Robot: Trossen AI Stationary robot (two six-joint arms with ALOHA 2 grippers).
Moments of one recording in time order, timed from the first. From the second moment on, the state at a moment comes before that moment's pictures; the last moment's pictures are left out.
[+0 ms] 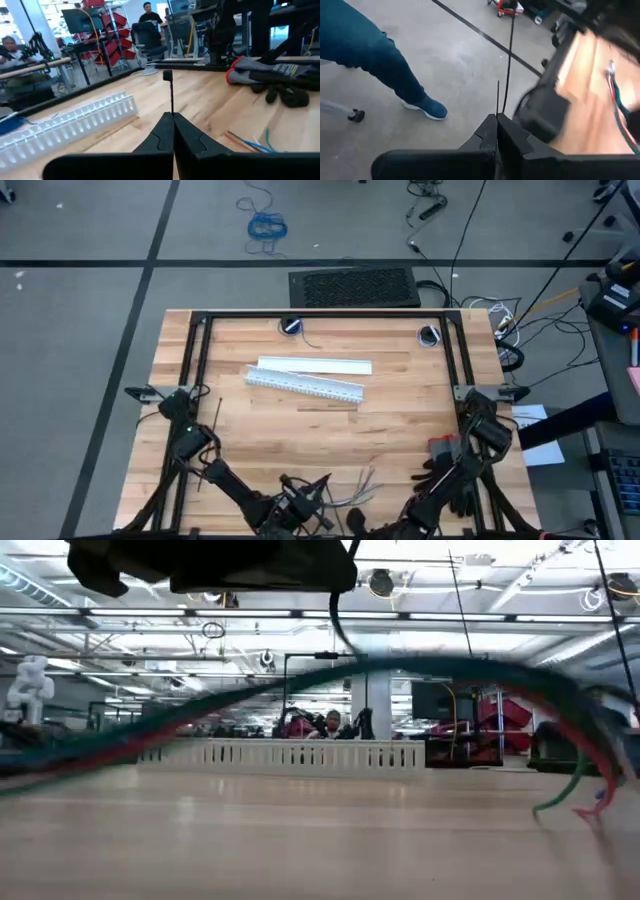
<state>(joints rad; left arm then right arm) -0.78 2.37 1.50 0.62 -1.56 -0.07 0.89 2.15 1.25 0.34 0.43 -0.03</state>
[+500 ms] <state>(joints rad) -0.77 2.37 1.50 0.56 -1.52 0.23 0.65 1.92 0.85 0.83 0.14 0.31</state>
